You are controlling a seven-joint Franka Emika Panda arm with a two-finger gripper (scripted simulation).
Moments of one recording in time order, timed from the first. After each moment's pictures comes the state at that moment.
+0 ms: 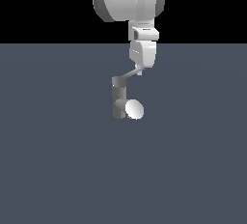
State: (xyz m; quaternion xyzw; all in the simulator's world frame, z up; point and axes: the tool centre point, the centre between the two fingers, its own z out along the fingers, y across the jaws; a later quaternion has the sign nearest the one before) arm 0.083 -0.060 0.182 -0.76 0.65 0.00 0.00
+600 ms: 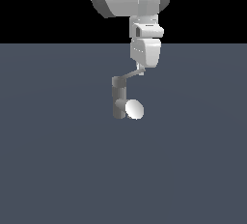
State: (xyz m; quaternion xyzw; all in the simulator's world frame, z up) arm 0.054 -0.062 0.190 -0.77 0.64 -0.01 0.01
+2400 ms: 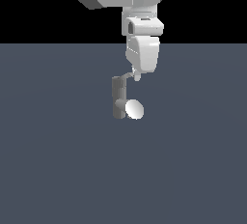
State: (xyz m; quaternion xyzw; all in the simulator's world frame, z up) arm -0.024 -0.040 0.195 -0.76 0.65 -0.01 0.01
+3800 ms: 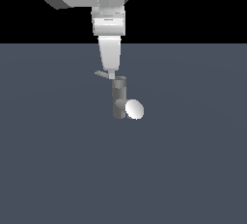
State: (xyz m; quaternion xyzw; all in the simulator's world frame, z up) arm -0.011 0.037 0.195 -0.74 0.67 -0.01 0.00
